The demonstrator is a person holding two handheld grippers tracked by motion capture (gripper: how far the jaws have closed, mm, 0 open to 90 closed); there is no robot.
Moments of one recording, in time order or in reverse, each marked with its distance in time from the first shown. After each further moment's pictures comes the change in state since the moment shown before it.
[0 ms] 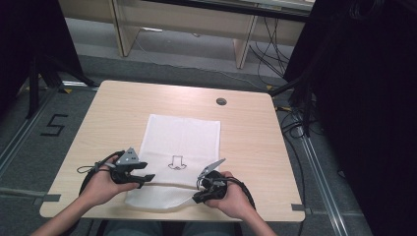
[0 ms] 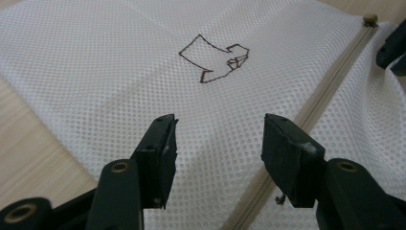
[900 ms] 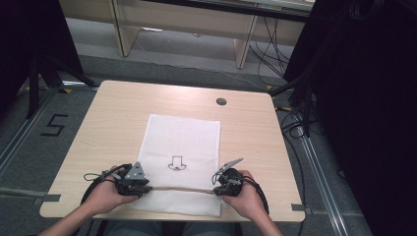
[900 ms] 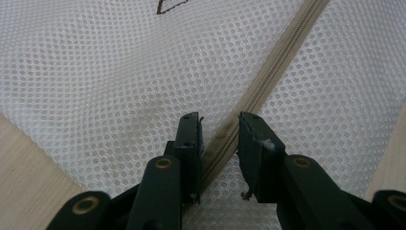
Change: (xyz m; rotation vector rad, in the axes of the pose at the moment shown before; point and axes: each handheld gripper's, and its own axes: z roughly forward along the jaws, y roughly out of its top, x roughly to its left) left arm -0.019 -0.020 0.012 0.168 -0.018 0.105; right arm -0.024 -0.026 -0.024 0.025 -0.235 0.144
